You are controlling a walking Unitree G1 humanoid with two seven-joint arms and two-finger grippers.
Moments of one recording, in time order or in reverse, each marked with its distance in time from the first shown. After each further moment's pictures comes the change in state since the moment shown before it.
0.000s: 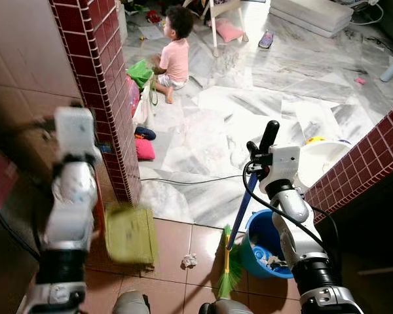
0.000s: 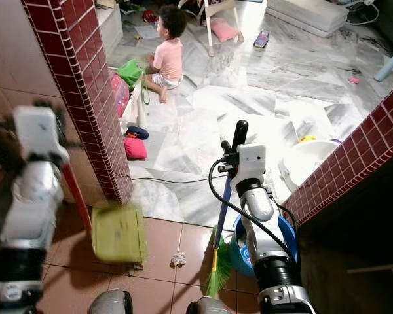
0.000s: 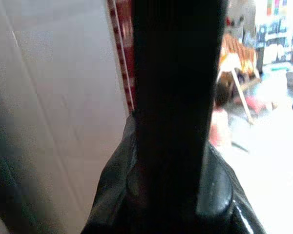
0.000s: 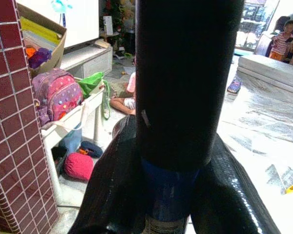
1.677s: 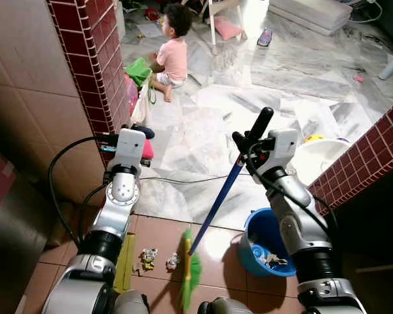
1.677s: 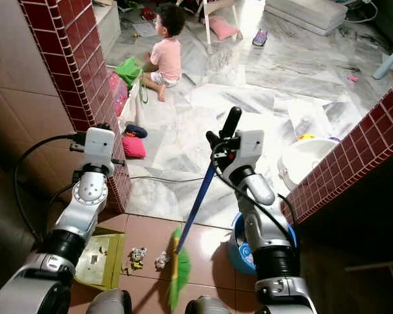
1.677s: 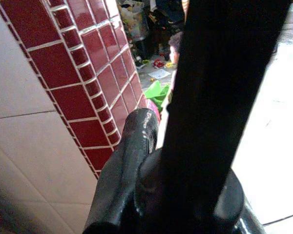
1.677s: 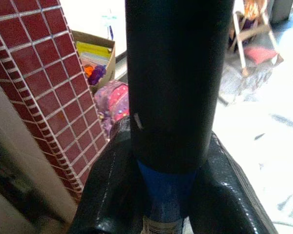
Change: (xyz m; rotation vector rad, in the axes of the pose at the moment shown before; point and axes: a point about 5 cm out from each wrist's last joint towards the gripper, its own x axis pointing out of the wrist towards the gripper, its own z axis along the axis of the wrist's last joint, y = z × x) left arm -0.003 -0.081 -0.064 0.065 0.175 -0.132; right arm 0.014 0.010 0.027 0.312 0.043 0.198
